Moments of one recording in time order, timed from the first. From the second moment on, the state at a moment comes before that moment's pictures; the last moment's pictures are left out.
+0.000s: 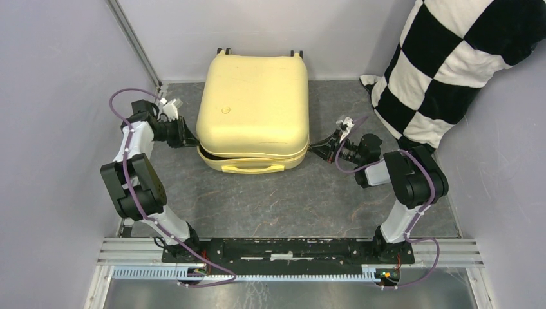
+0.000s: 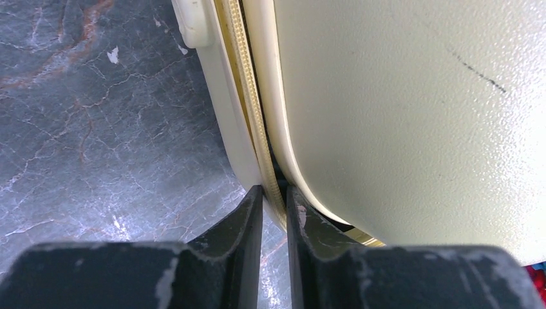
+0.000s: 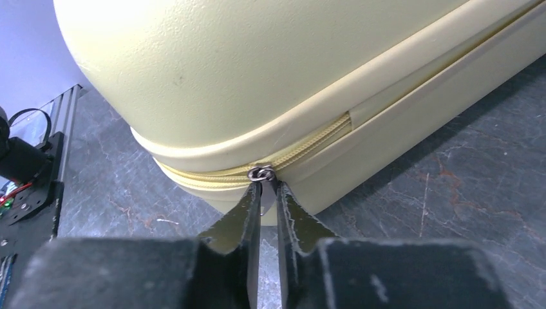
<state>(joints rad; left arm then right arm) 0.34 1.67 1.26 -0.79 0.75 0.25 0.21 1.77 0.50 1.25 -0.93 0.32</state>
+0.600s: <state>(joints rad) 0.34 1.67 1.26 -0.78 0.74 0.21 0.21 1.77 0.49 1.26 -0.91 0.28</state>
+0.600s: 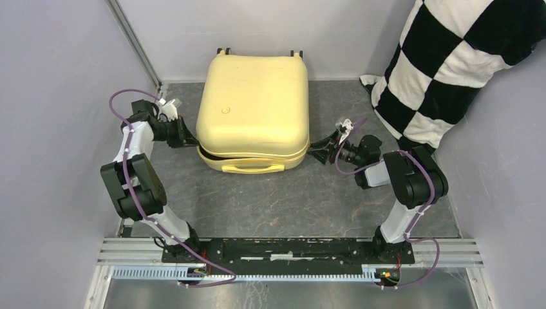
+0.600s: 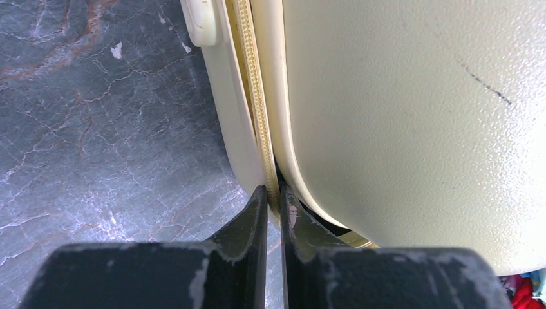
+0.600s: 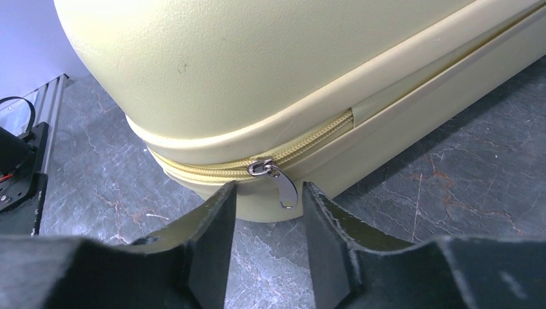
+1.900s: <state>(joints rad) 0.33 1.63 1.23 -0.71 0.68 0.18 0.22 1.80 0.41 1.42 -0.90 0.40</state>
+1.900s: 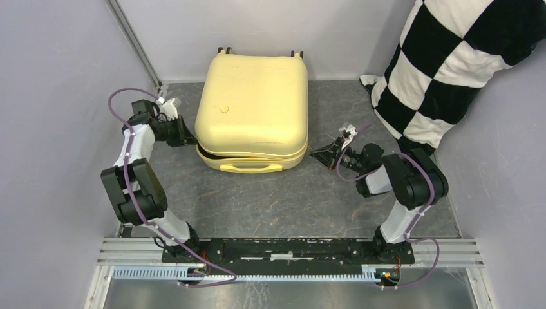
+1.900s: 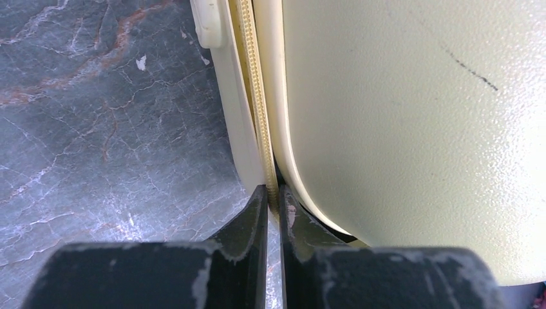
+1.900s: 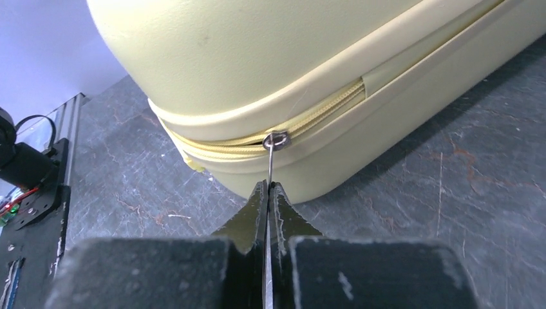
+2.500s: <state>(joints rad) 0.29 1.56 1.15 -0.56 0.60 0.13 0.63 1.30 0.25 0.89 -0.26 -0.02</state>
